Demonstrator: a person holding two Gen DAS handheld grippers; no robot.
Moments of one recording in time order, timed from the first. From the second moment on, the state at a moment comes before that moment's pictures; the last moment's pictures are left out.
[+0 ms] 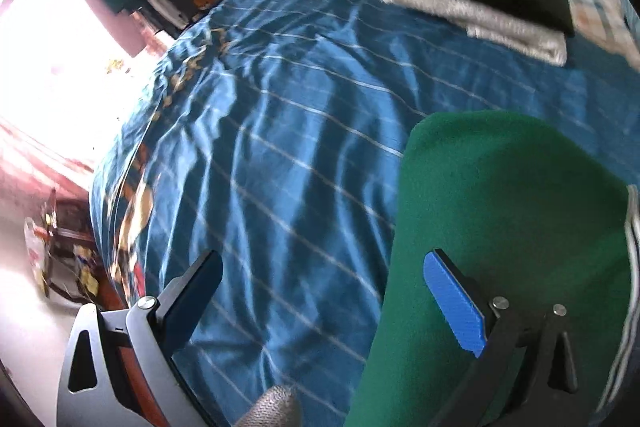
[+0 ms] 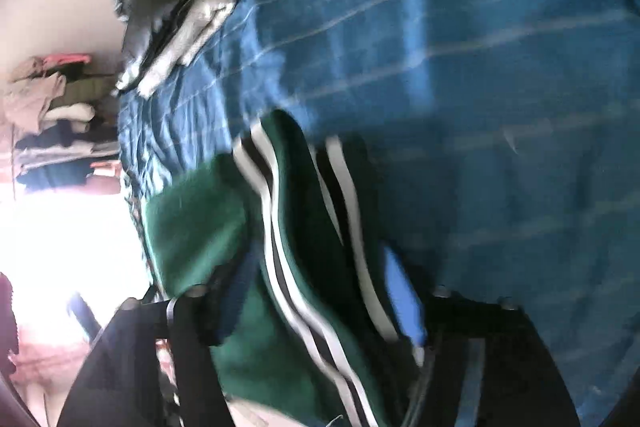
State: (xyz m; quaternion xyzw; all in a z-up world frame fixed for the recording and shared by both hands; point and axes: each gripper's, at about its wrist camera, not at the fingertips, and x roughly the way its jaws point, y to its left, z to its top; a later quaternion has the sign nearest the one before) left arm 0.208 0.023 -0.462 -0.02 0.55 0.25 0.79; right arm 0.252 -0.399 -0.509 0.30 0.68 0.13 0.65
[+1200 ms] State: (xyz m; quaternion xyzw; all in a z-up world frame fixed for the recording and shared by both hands) left arm 0.279 0.004 -0.496 0.03 0.55 0.23 0.80; right arm 0.268 -0.388 -0.522 0.29 0.66 0.15 0.68
